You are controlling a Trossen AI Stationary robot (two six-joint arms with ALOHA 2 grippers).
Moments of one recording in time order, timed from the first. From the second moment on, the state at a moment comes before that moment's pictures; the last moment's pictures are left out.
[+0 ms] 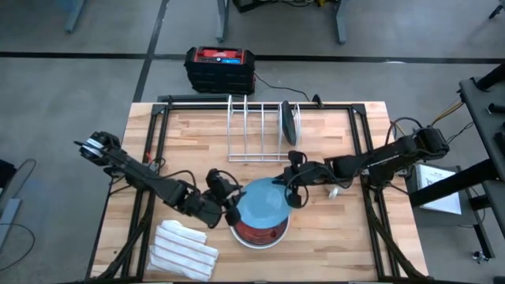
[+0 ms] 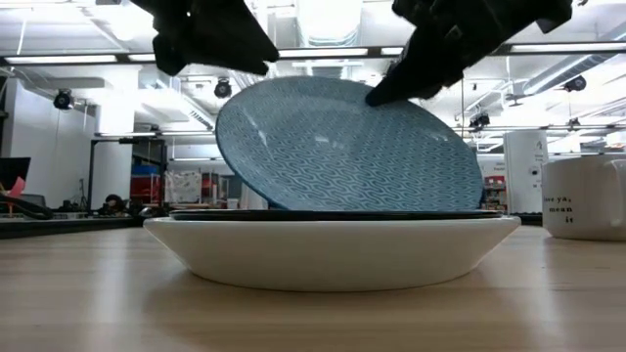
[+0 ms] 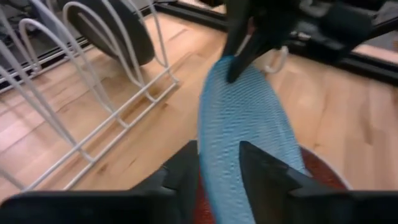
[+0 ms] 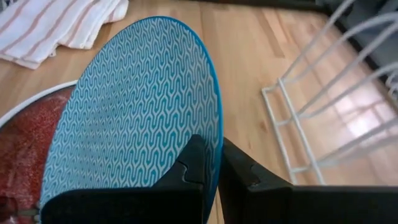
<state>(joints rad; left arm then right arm) -0.48 1.51 0.98 -0.17 -0.80 -0.67 0.20 1.40 0.77 0.05 0.25 0.02</state>
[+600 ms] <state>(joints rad) -0.47 1.58 0.98 -0.16 -0.75 -0.66 0.26 1.40 0.85 0.04 0.33 -0.21</state>
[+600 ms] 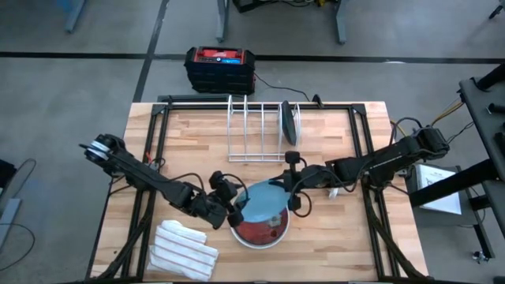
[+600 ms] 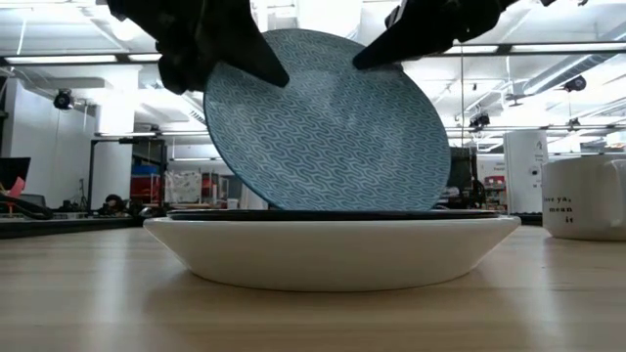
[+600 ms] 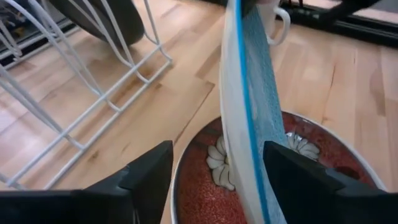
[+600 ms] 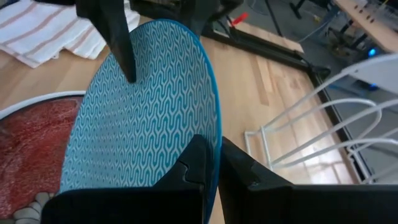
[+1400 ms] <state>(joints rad) -0.47 1.68 1.24 -0.42 -0.77 -0.65 0.26 1.37 0.86 0.04 0.30 -0.27</state>
